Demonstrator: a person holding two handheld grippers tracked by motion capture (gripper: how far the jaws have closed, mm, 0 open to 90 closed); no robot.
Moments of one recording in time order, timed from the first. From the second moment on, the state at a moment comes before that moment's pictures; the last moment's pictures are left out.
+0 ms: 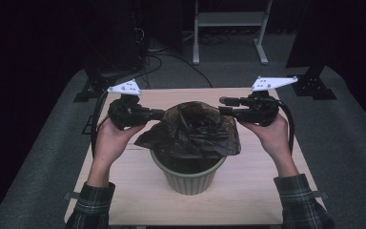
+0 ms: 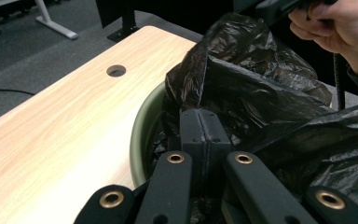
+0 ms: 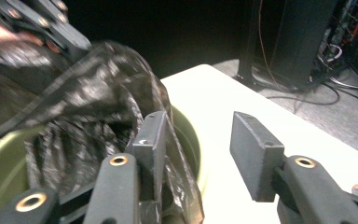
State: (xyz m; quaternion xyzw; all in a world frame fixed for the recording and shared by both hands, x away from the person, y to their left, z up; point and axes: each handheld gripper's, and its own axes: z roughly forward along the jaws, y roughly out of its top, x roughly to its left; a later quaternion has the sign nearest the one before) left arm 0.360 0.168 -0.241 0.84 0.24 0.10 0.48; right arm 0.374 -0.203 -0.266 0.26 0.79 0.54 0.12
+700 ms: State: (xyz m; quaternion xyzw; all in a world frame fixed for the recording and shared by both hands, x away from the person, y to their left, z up) left arm 0.411 0.194 -0.301 0.83 0.28 0.08 0.47; right arm 0.427 -0.176 -0.306 0.30 0.80 0.50 0.10
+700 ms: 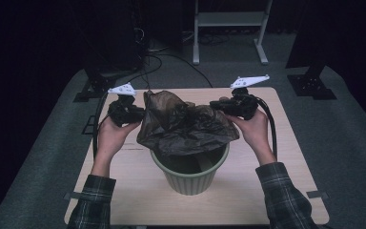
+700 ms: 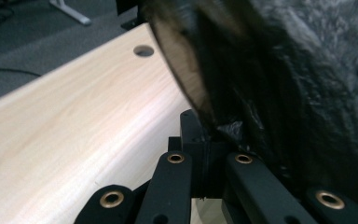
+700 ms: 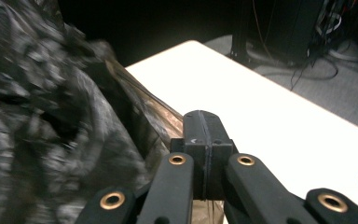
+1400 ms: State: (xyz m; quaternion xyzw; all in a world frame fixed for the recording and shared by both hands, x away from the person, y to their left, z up) left arm 0.407 0.197 -0.363 0.83 0.30 0.03 0.47; right arm 0.430 -0.177 -0.367 0.34 0.82 0.47 0.07
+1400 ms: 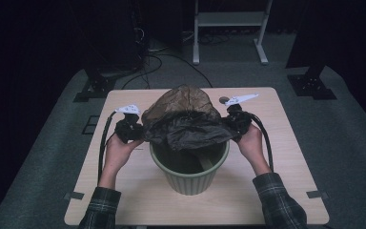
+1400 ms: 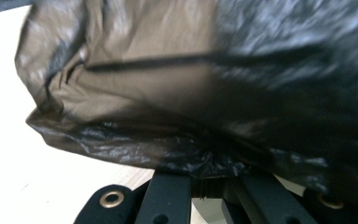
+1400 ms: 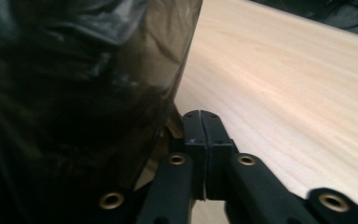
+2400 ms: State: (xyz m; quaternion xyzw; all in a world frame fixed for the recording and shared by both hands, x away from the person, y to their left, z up) left arm 0.407 0.200 -0.359 0.83 0.30 0.03 0.47; right arm 0.438 -0.179 -0.250 0.30 0.76 0.56 0.12
